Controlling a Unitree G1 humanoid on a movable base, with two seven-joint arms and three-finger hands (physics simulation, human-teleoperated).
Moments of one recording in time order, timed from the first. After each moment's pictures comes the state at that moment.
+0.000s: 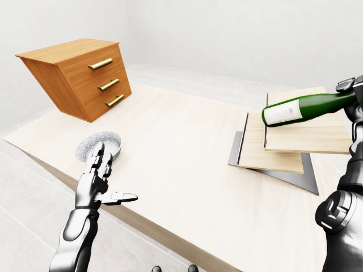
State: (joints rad) left arm 0.15 0.01 0.06 -0.26 -0.05 0.04 -0.08; right arm -0.97 -0.95 -0.48 1.14 0.89 0.09 0.22
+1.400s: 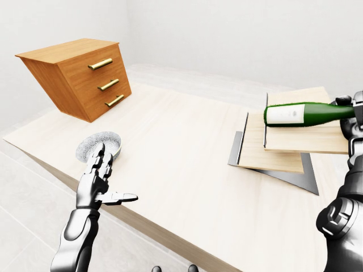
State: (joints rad) left arm 0.15 0.01 0.06 -0.24 -0.05 0.03 -0.08; right arm -0.89 -0.95 -0.54 1.22 0.96 0.09 0.19
